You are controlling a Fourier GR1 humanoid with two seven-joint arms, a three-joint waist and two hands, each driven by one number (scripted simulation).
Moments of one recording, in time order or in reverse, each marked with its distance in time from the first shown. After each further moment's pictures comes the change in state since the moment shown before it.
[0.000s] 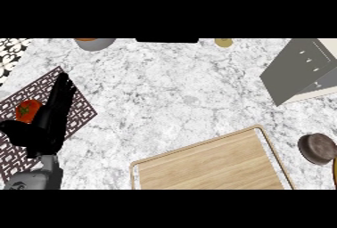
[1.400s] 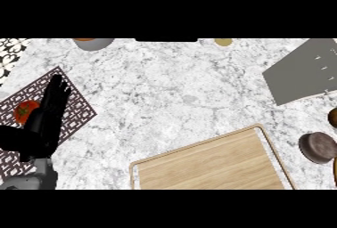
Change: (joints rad) left arm 0.023 0.009 0.025 -0.020 0.018 -0.021 -0.013; right arm 0.266 -0.347 -0.254 0.145 -0.237 0.329 0.061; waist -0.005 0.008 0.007
